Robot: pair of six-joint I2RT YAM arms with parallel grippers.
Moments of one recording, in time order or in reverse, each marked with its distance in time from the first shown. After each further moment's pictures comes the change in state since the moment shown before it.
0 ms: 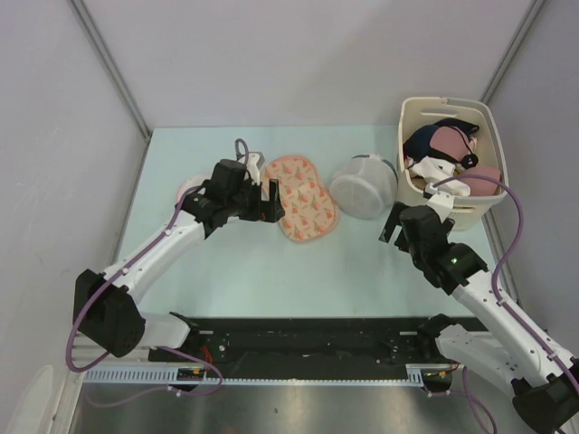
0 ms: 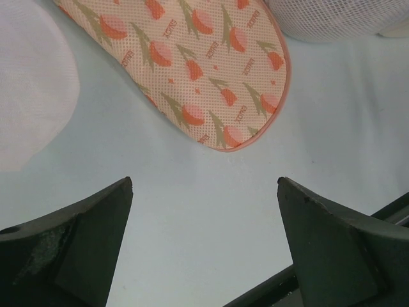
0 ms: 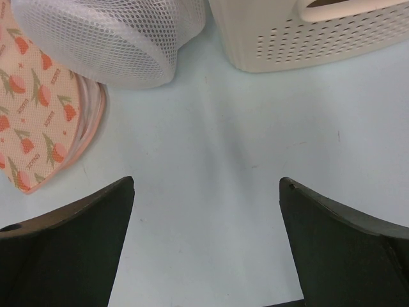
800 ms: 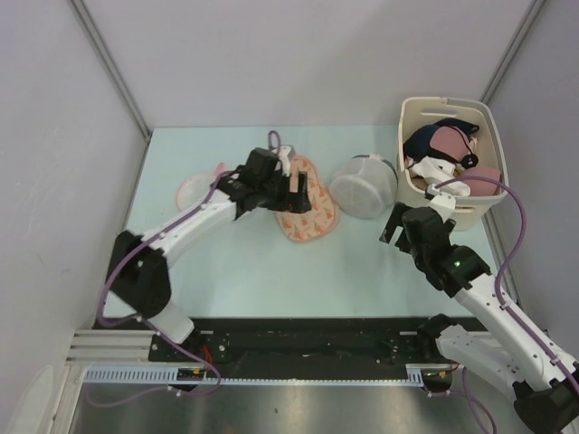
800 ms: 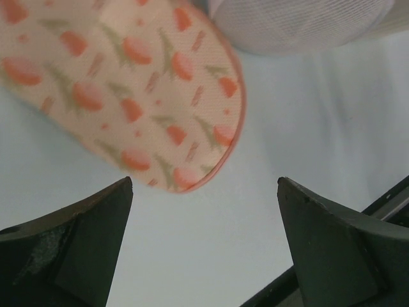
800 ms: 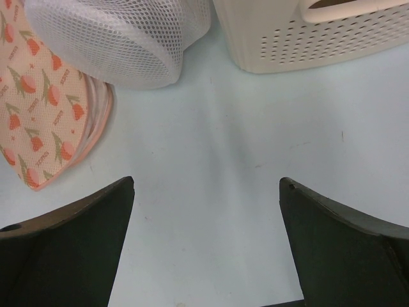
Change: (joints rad) left arm -0.057 0.180 0.115 0.039 0.039 -0.039; right arm 0.005 -0.027 -0.004 -0.002 -0.011 0.001
